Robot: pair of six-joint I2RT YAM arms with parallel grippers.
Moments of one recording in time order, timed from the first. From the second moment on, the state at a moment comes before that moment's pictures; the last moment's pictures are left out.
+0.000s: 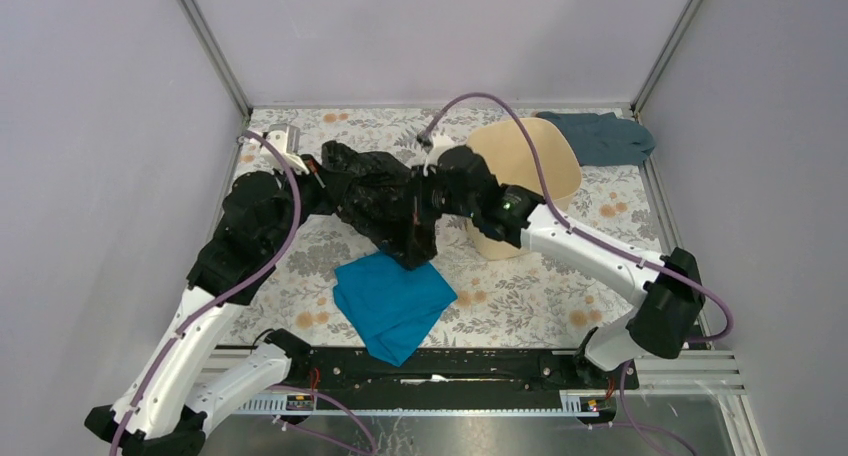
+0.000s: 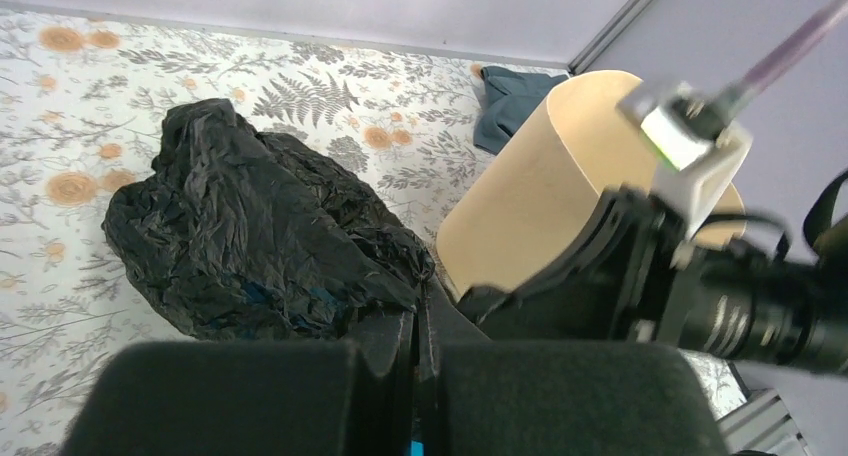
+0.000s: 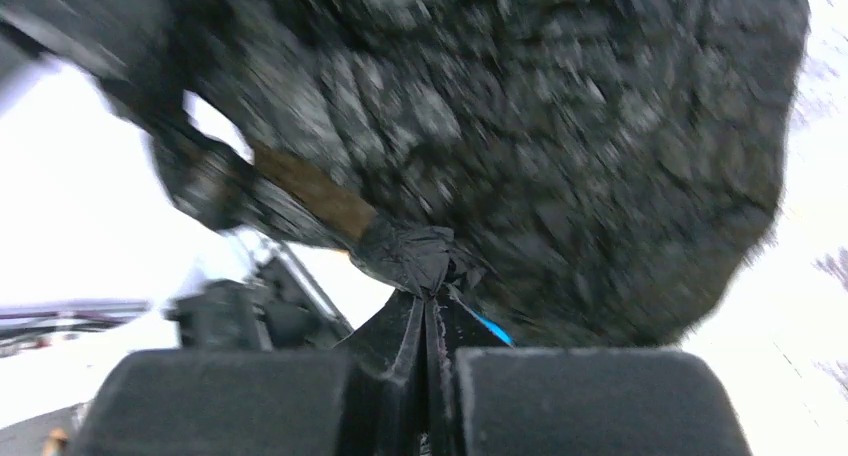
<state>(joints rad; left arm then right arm) -0.49 0.82 1.09 -0.44 -0.05 -0.46 0.92 1.50 1.30 -0.31 -0.05 0.57</state>
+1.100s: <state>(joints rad) -0.49 0.90 0.97 -0.25 0.13 -0.71 0.78 1.54 1.01 0.40 -0.53 0.79</state>
